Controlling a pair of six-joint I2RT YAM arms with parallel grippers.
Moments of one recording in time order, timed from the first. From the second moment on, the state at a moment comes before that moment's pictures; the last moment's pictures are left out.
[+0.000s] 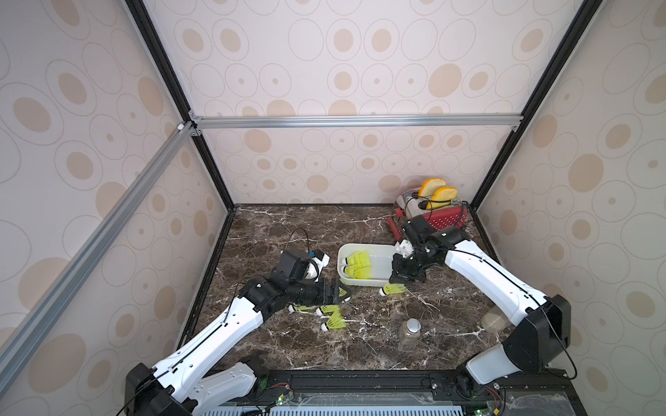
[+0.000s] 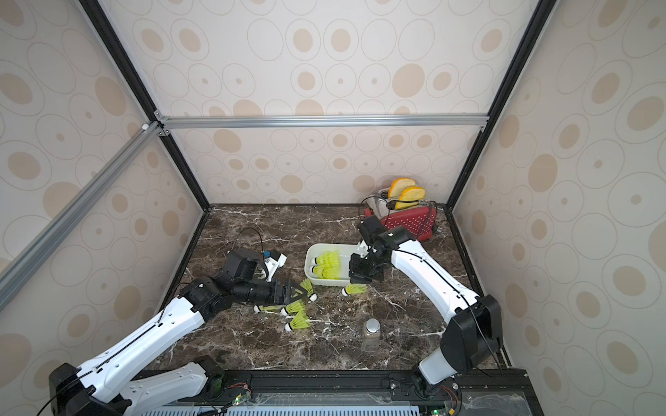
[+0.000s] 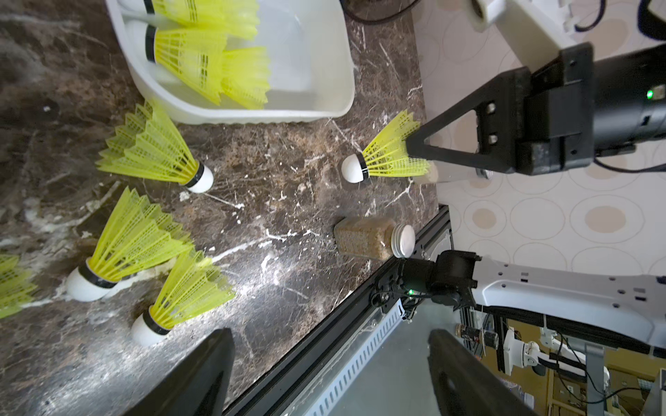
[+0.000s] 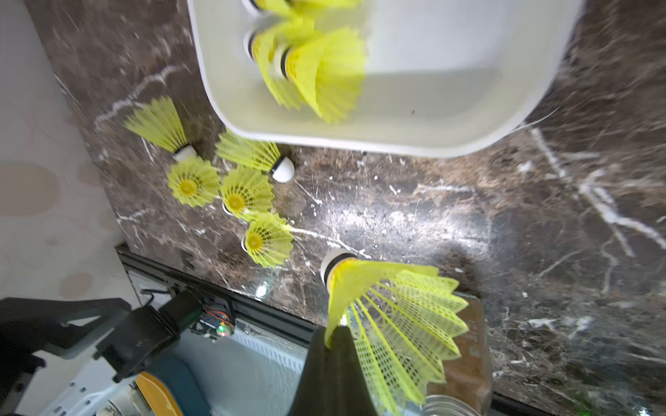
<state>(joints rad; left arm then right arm) -0.63 1.07 0.94 -0.63 0.47 -0.68 0.55 1.51 1.41 -1.14 -0.35 0.59</state>
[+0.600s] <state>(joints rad) -0.57 1.27 1.09 -0.54 0.43 -0.80 0.44 1.69 1.26 -0.51 -0.35 0.74</state>
